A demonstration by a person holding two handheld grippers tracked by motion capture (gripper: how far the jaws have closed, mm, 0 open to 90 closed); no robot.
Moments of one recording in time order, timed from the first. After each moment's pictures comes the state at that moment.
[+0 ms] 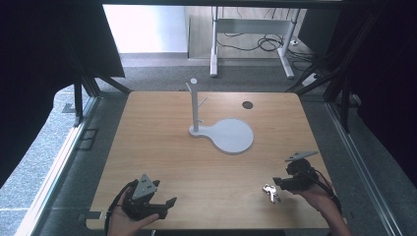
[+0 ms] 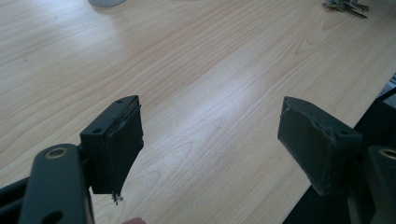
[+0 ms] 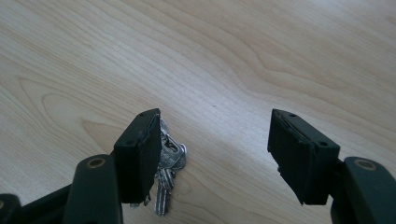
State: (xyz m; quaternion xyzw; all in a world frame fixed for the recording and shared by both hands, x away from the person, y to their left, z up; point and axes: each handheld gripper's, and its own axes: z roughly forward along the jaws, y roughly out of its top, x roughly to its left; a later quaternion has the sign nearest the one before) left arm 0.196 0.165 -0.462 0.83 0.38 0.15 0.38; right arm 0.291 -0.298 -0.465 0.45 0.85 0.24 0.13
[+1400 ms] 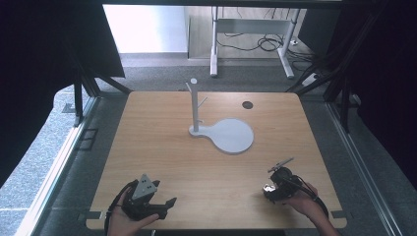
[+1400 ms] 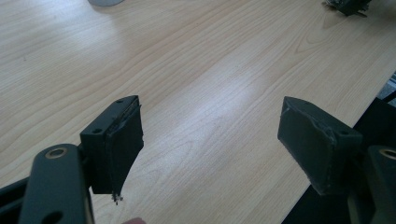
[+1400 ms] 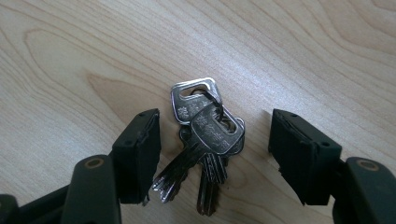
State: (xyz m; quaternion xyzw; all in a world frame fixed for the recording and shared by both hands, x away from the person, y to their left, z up) left arm 0.196 0.166 -0.462 0.83 0.38 0.15 0.38; right arm 0.289 -0.265 -0.506 0.44 0.88 0.15 0.07
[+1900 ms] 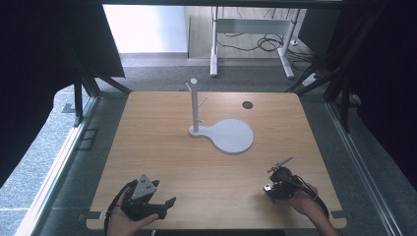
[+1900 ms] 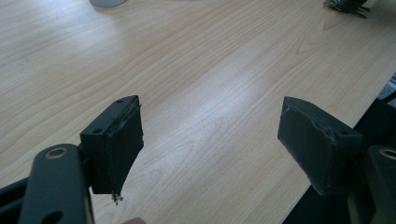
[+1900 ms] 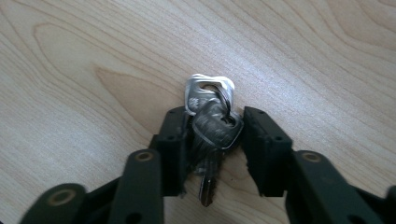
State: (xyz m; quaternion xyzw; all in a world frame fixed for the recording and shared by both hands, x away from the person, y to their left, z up) left arm 0.195 0.167 -0.461 0.83 0.38 0.15 0.38; right arm 0.288 -0.262 -0.501 0.44 0.89 0.13 0.07
